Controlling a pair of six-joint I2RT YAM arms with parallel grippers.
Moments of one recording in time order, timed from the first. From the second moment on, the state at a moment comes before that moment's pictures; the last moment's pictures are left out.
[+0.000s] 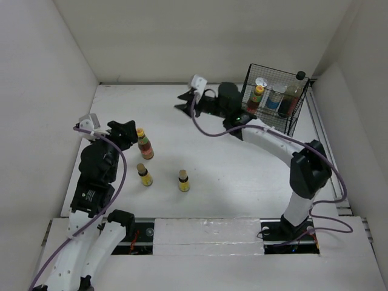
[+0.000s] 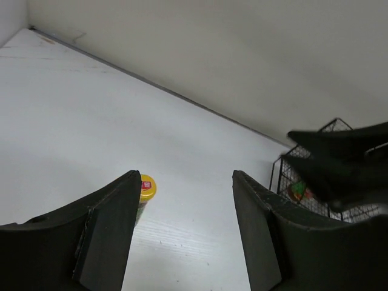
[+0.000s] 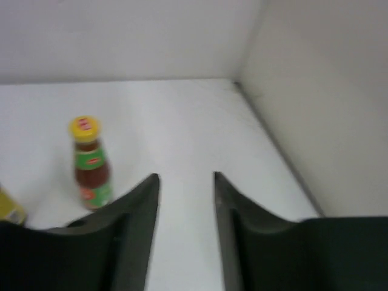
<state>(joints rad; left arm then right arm) -0.27 0.57 0.80 -0.26 -0.26 -0.51 0.63 1.75 1.45 0.36 -0.51 -0.26</state>
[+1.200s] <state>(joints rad) -0.27 0.51 0.80 -0.30 -0.36 -0.58 0.85 2.35 1.85 0.50 -0.80 0.02</state>
